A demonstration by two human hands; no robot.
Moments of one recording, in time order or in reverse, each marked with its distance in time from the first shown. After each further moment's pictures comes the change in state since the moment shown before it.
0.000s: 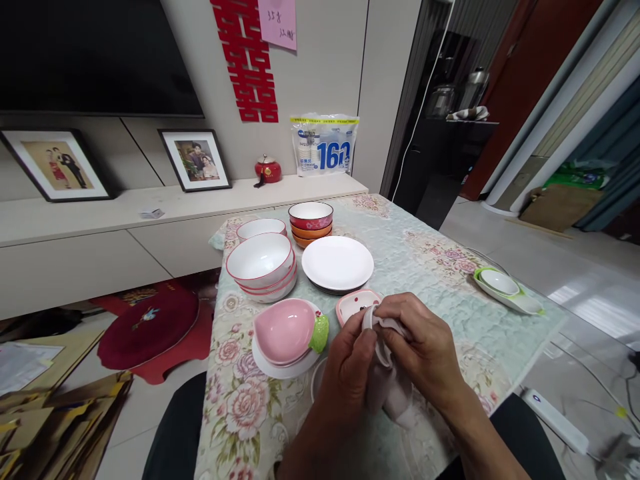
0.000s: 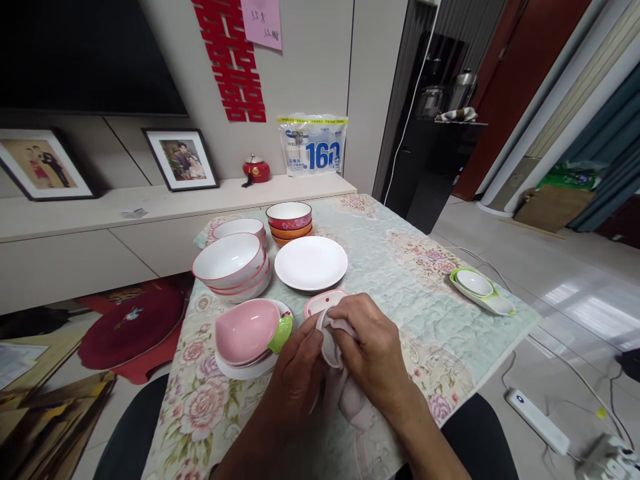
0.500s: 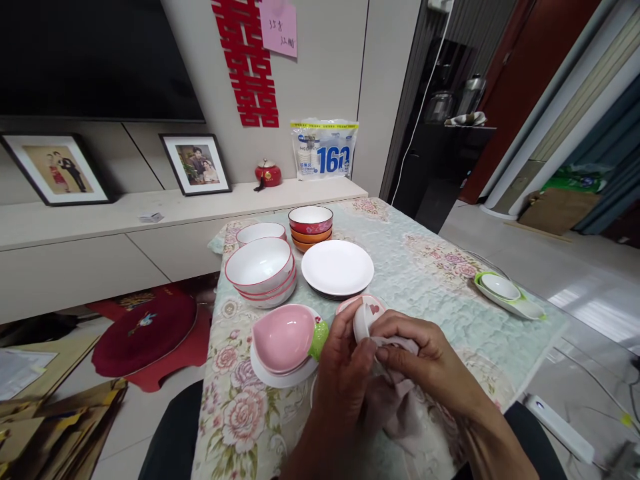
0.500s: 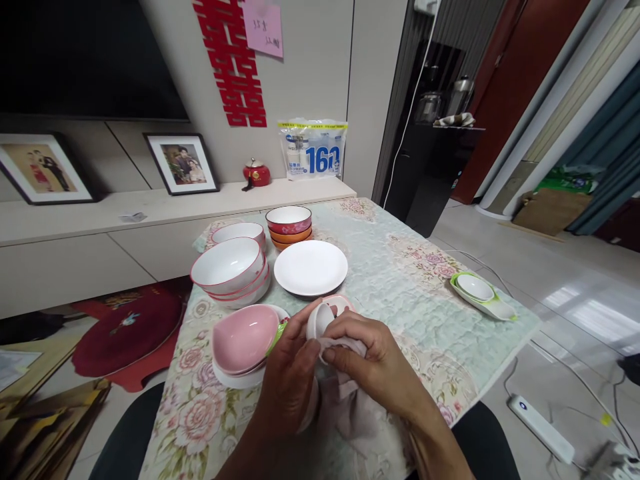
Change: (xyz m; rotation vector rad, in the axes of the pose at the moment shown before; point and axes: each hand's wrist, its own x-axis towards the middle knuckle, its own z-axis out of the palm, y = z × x) left_hand -0.003 -0.019 0.001 -0.292 0.085 -0.082; right_hand 0.009 -0.008 -0.015 0.464 -0.365 0.366
